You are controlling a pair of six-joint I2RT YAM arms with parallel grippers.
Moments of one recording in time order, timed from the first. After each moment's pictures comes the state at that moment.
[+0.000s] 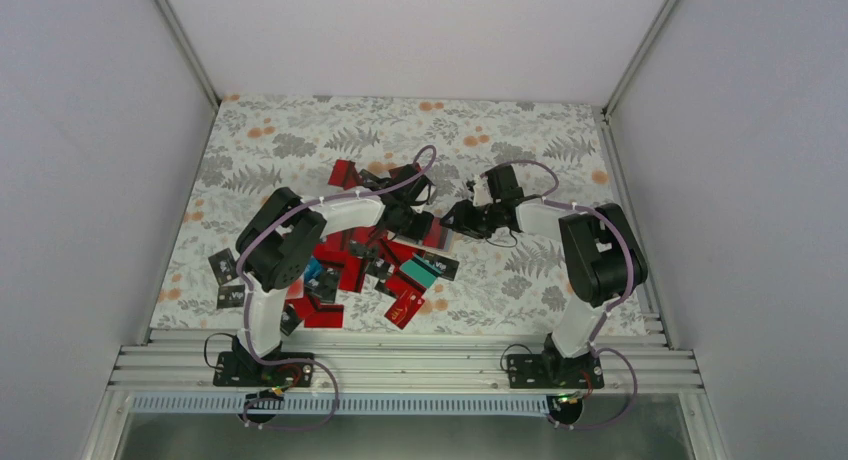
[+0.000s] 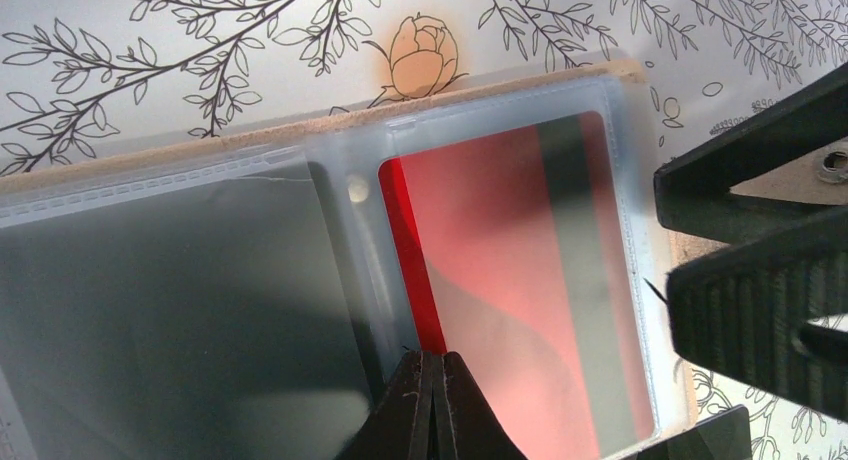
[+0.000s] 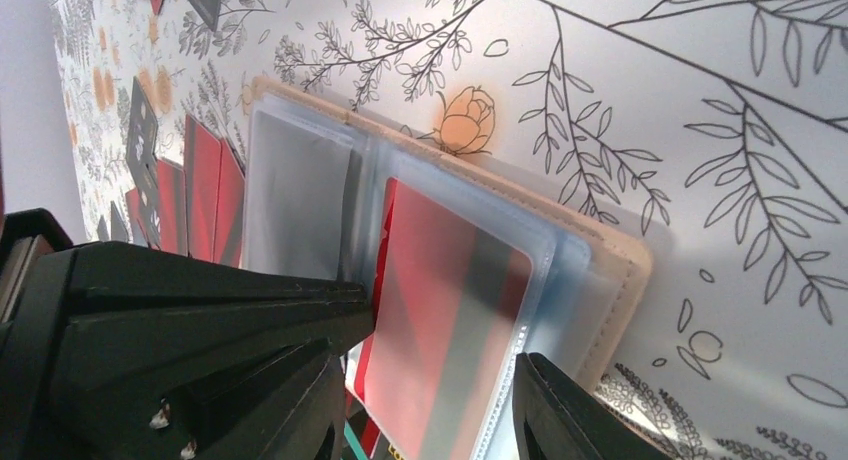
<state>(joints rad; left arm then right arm) -0.72 2.02 1.31 -0.39 0.21 -0.35 0.33 1.77 0.90 -0.15 -0.62 0.56</state>
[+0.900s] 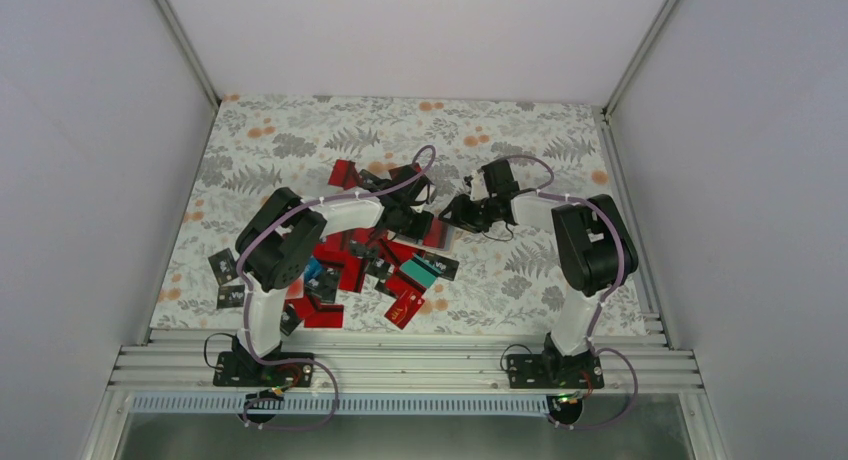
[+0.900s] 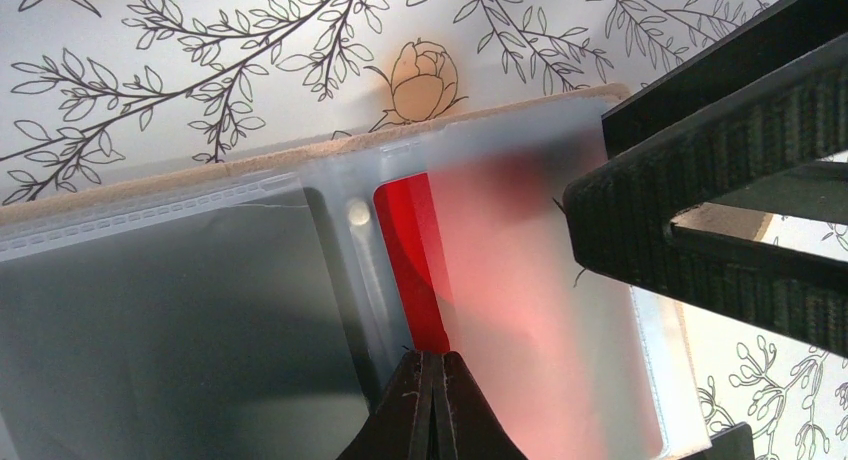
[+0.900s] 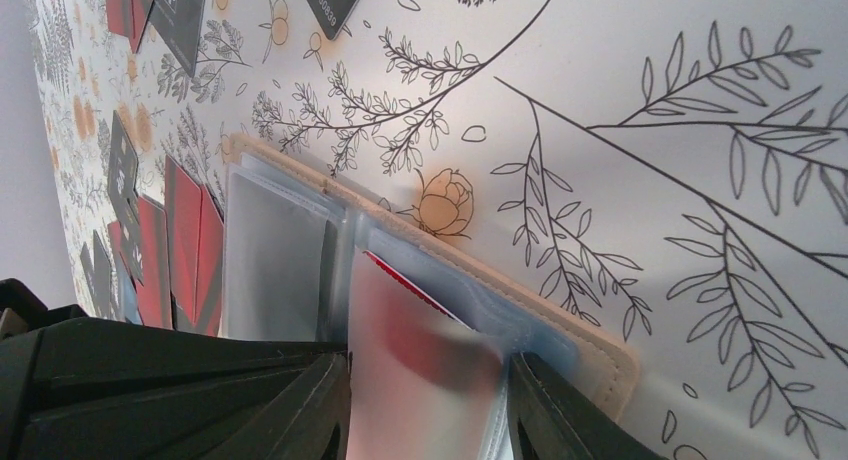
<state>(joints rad) -0.72 2.02 1.29 -0.34 0.21 -0.35 0.33 1.86 0.98 -0.15 -0.59 0.56</state>
